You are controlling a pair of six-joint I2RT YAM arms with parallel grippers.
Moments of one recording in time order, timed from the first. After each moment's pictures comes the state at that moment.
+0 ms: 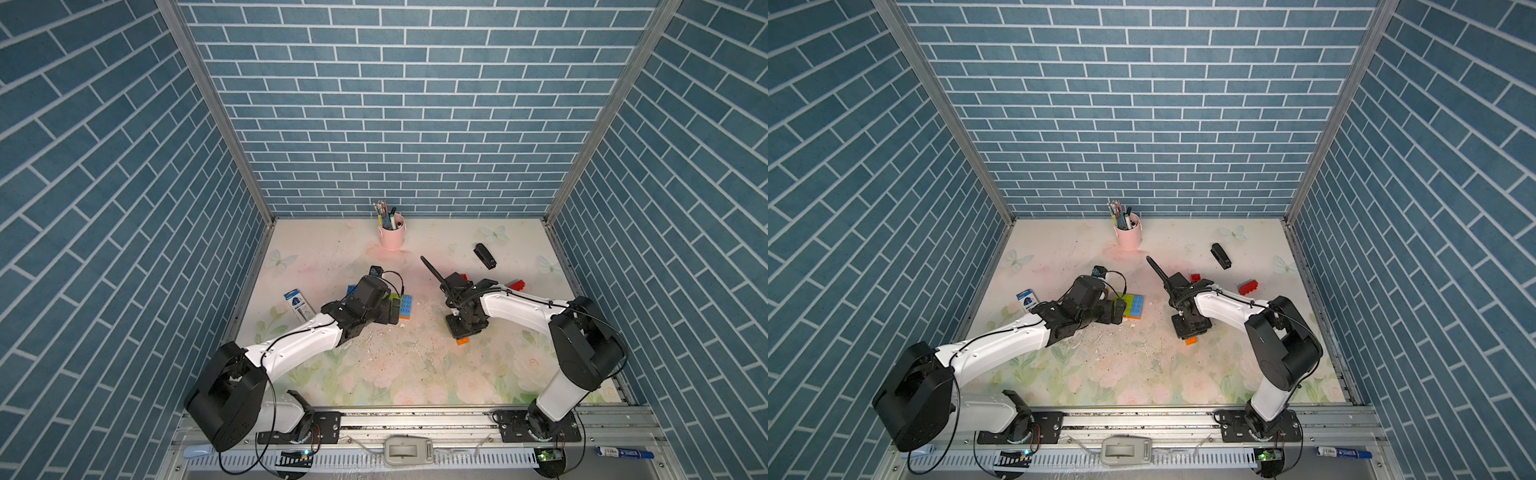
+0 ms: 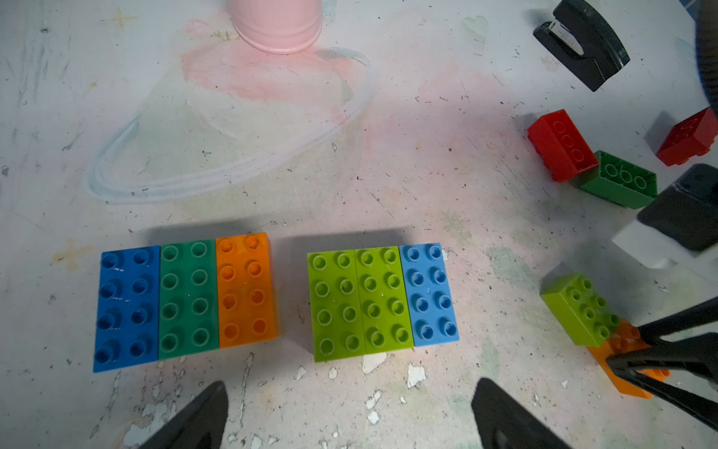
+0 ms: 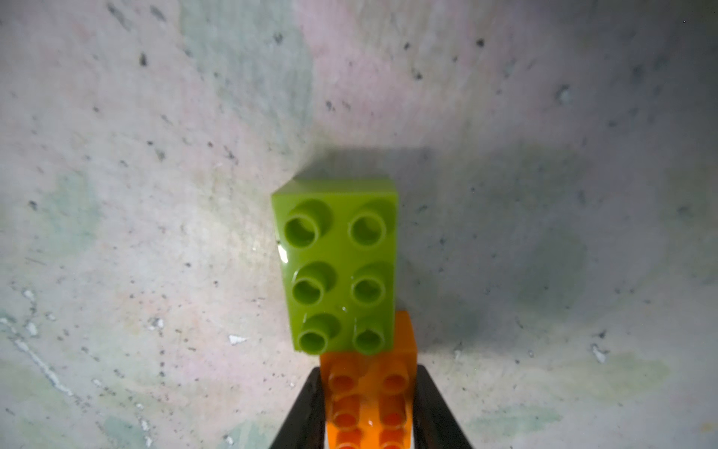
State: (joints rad) left arm -0.69 1.34 0.77 -0.24 -0.17 -0.41; right arm 0.69 1.70 1.04 -0.82 -0.01 0.30
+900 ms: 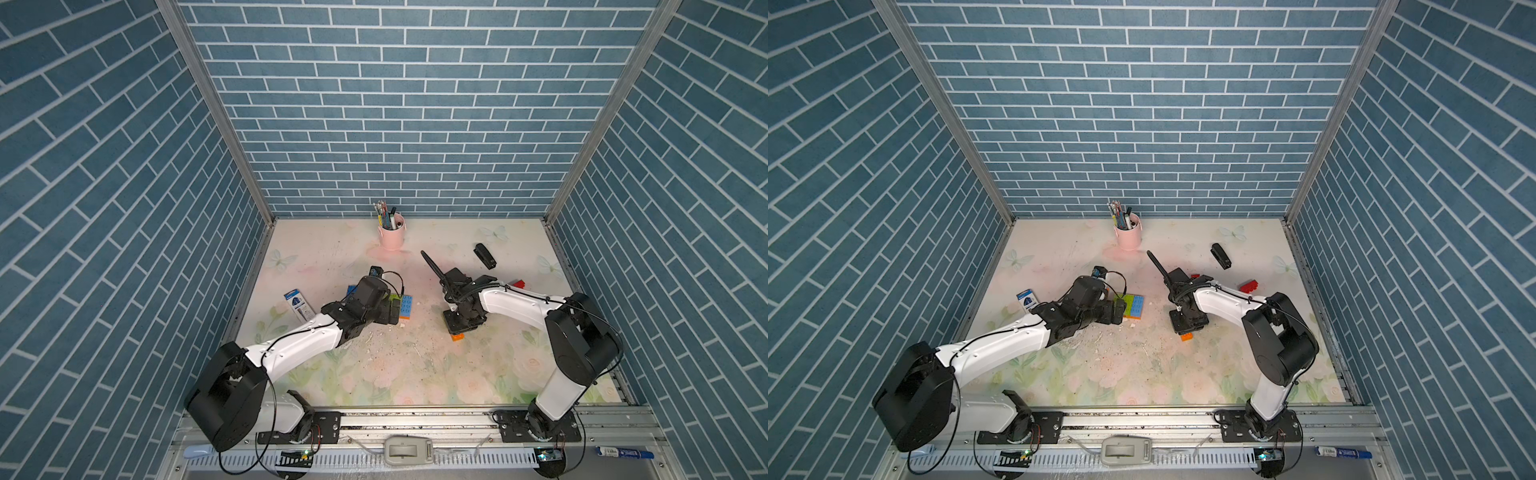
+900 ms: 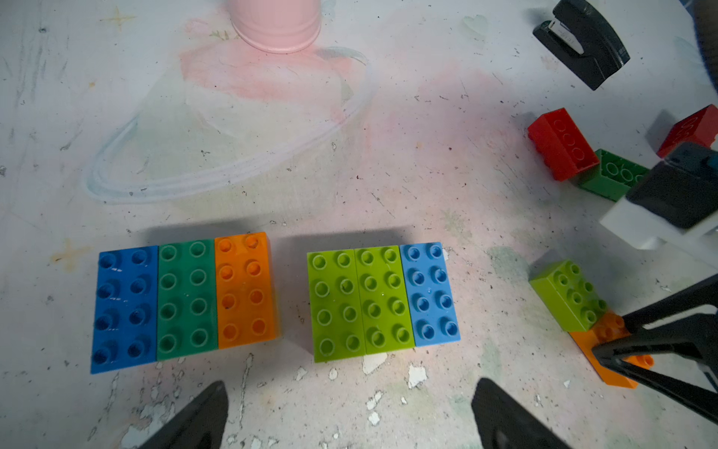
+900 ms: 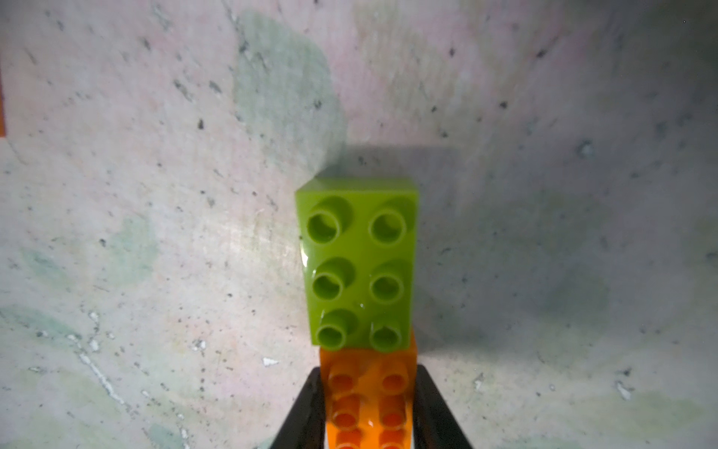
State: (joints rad) left arm -0.69 1.34 0.76 -0.23 -0.16 -0.41; right arm 0.69 1.72 1.07 -0.79 -0.06 0.31
